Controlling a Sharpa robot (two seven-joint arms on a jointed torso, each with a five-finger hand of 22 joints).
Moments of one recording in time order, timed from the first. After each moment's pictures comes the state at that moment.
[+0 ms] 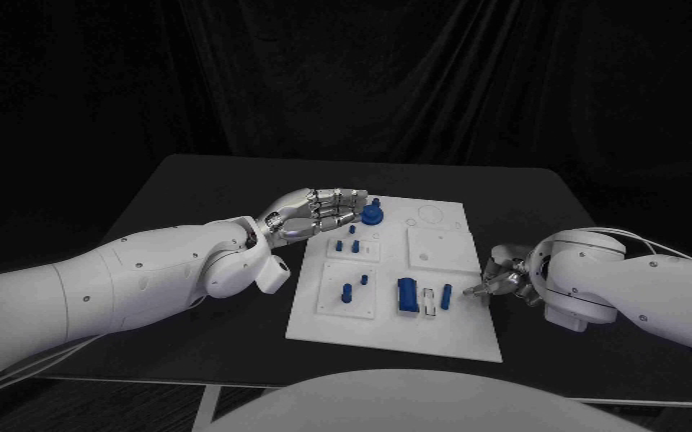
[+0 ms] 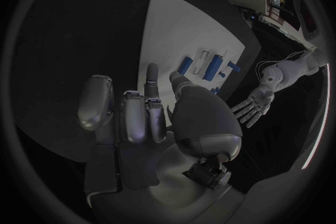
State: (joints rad) left arm 1.04 -0.73 -0.21 1.33 -0.36 0.18 0.60; left_hand 1.66 0.20 -0.02 0.20 0.57 0.35 0.15 0.07 0.04 0.13 0.25 0.41 0.05 0.15 0.27 0.21 0.04 0.10 0.13 0.29 0.08 0.18; right arm 1.07 -0.99 -0.21 1.62 -1.12 0.04 -0.63; right_hand 1.04 -0.02 0.10 0.20 0.20 1.09 0.03 0.32 0.53 1.46 -0.04 1.57 1.31 1.47 -0.10 1.42 1.27 0.09 1.47 0.01 1.13 1.31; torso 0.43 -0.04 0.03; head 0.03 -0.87
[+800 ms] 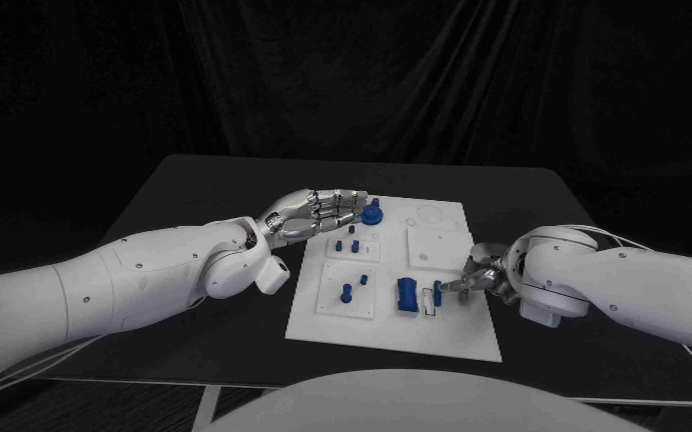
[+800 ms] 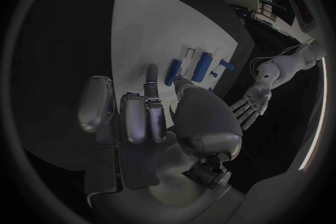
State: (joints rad) left arm 1.04 -0.73 -0.21 1.33 -0.36 0.18 0.60; left_hand 1.66 0.20 -0.01 0.20 0.57 0.35 0.15 0.07 0.04 0.13 0.25 0.41 0.05 0.15 0.27 0.22 0.04 0.10 0.13 0.29 0.08 0.18; right arm 1.07 -0.91 -0.21 1.59 -1.05 0.02 -0.63; right_hand 0.99 0.02 0.08 0.25 0.14 1.07 0.03 0.32 0.58 1.46 -0.04 1.57 1.31 1.47 -0.10 1.42 1.28 0.09 1.46 0.01 1.15 1.31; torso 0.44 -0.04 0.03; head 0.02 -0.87
